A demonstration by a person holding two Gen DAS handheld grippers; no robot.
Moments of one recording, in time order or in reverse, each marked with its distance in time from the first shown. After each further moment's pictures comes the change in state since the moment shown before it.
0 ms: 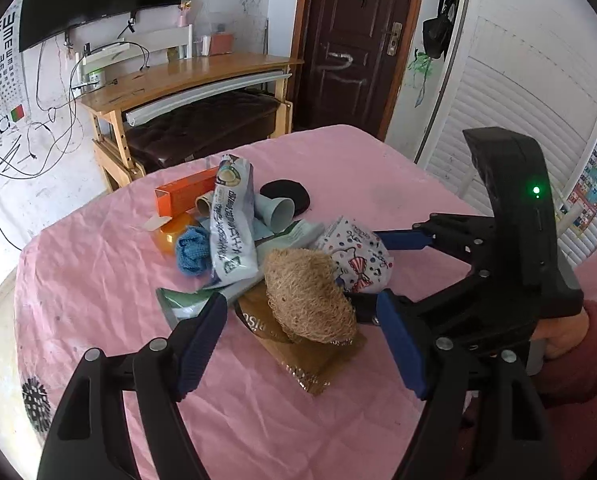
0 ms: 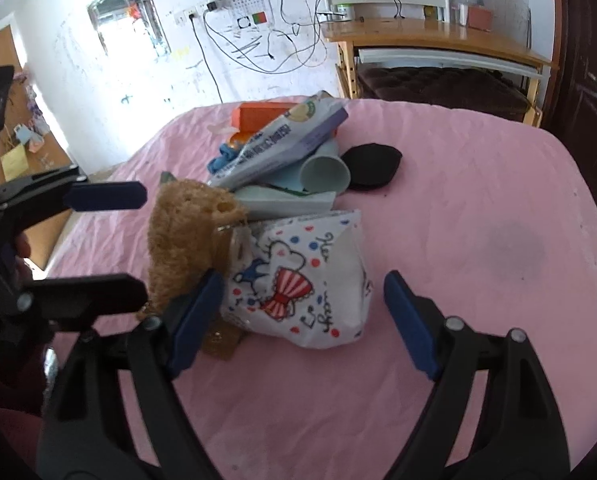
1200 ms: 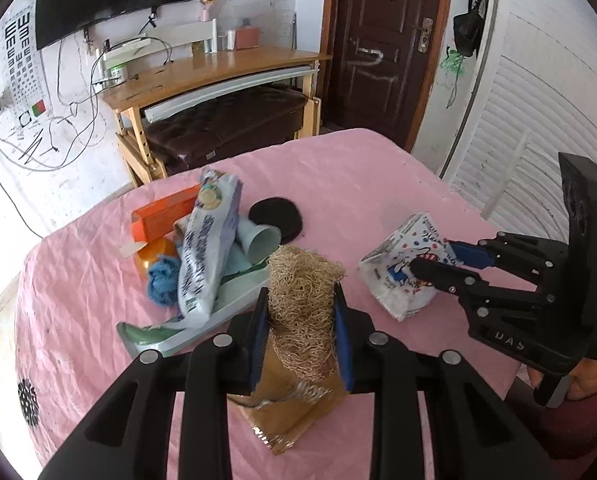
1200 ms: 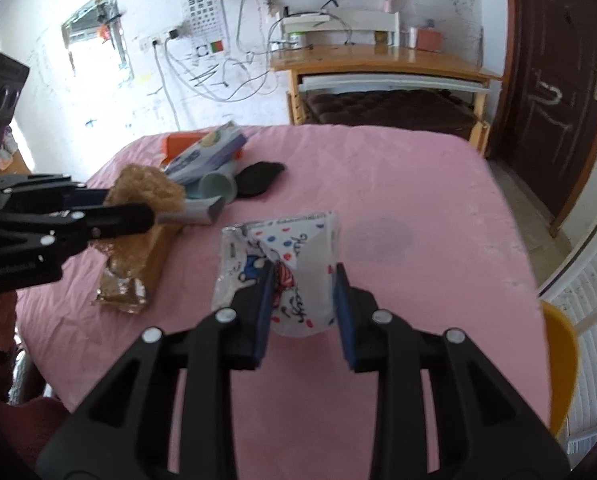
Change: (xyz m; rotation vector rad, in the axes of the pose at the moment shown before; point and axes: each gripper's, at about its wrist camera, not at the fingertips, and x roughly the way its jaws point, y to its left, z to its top) left arm 0.030 -0.039 0.038 -0.044 0.014 0.127; right arm -0.052 -0.061 -0.025 0.043 -0.118 -0.161
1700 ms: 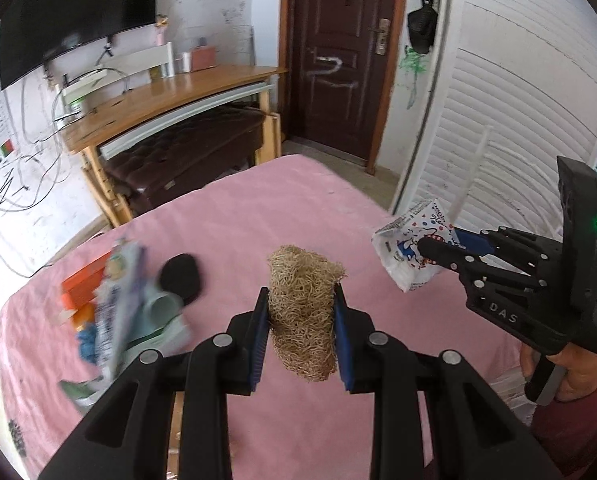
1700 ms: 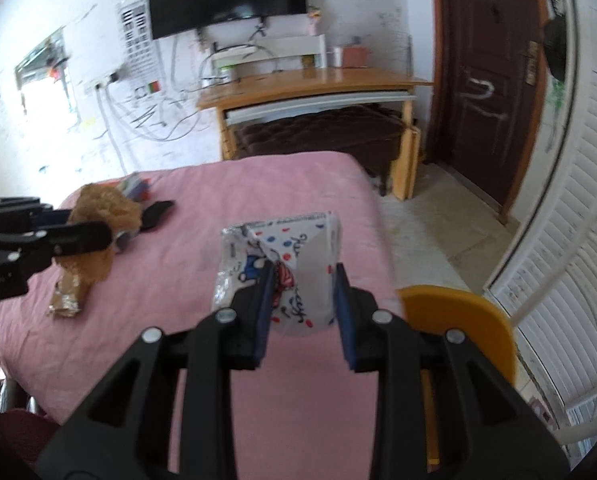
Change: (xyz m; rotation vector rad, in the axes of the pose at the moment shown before) left arm 0.013 -0.082 0.039 0.101 -0.038 -0.082; right arm -0.050 -0.092 -0.016 0.137 -0.100 -0.167
